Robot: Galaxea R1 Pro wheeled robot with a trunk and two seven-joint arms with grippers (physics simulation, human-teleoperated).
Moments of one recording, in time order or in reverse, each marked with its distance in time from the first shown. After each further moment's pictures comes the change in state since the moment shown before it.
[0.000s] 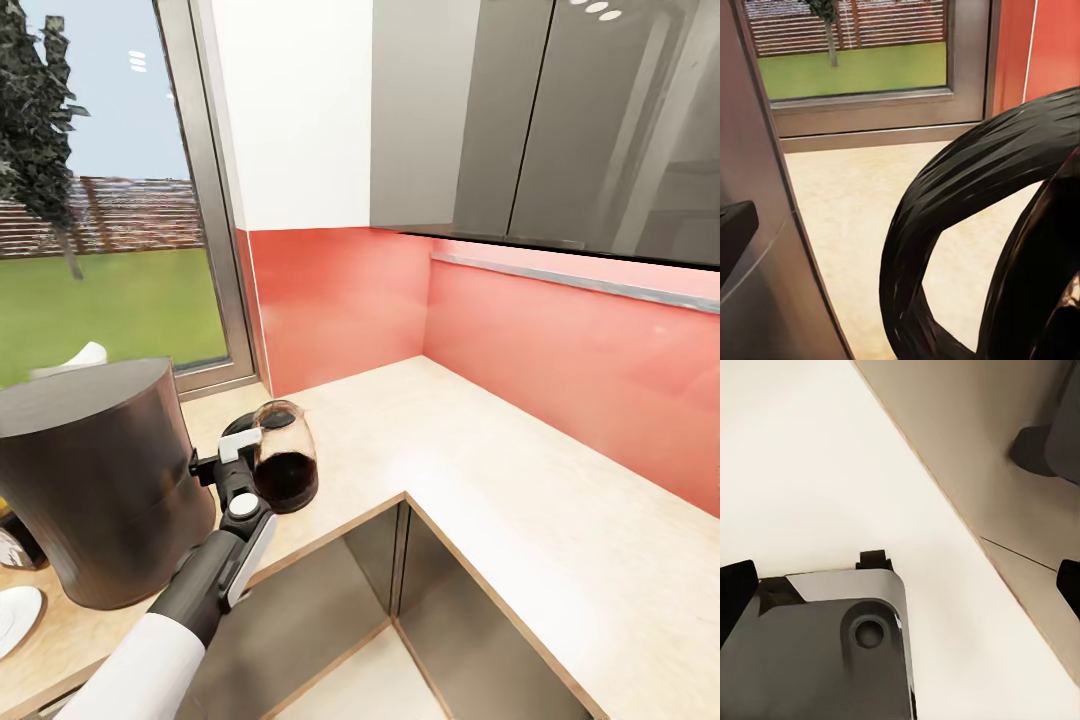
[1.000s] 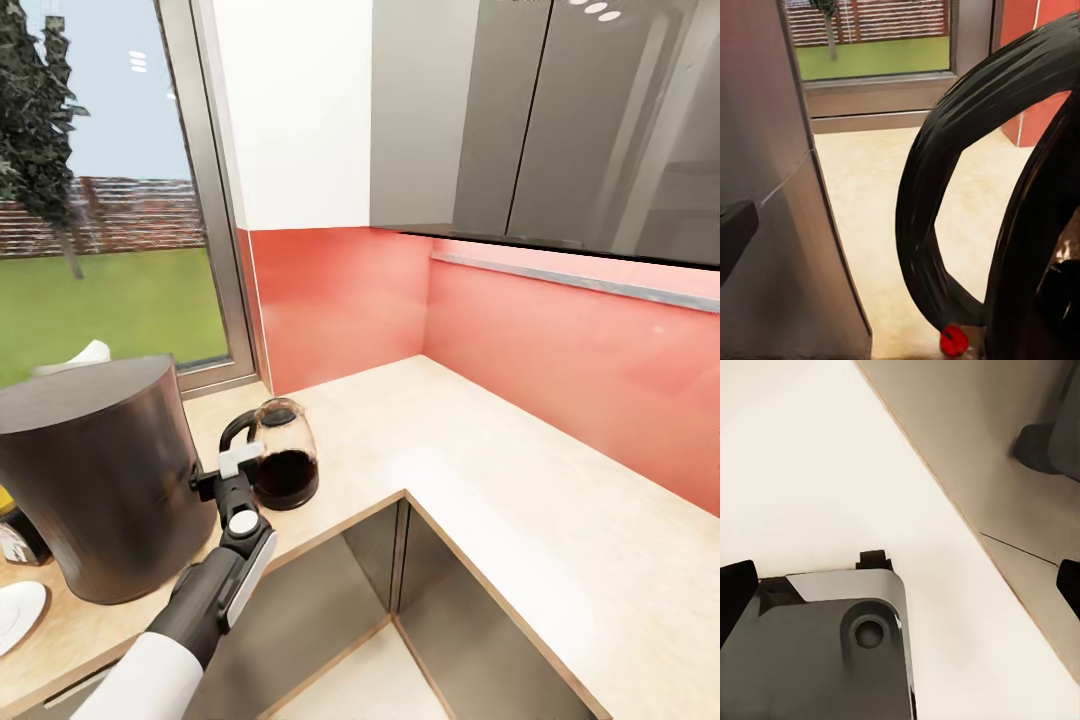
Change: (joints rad) left arm 0.047 -0.003 0.000 0.012 0.001 -0.052 0.000; right arm 0.000 0.000 0.000 0.000 0.000 0.000 0.000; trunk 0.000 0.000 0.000
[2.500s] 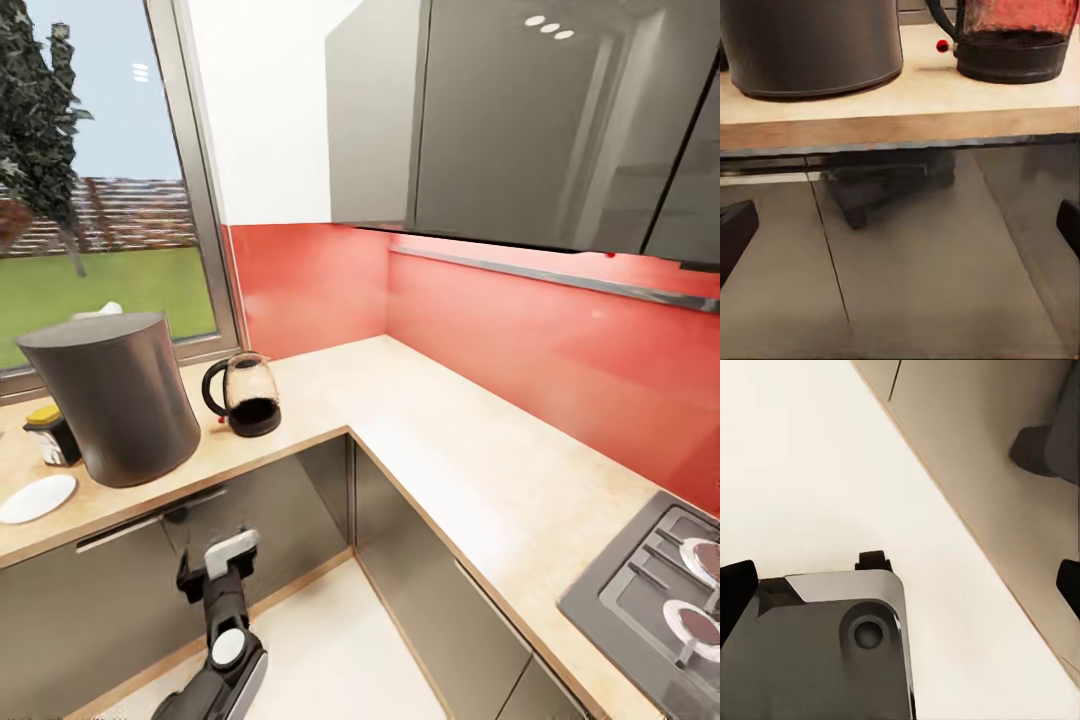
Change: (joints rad) left arm 0.305 0.001 -0.004 0.004 0.003 -0.259 -0.016; right arm 0.000 0.000 0.000 -0.001 0.000 0.000 -0.003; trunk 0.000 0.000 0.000
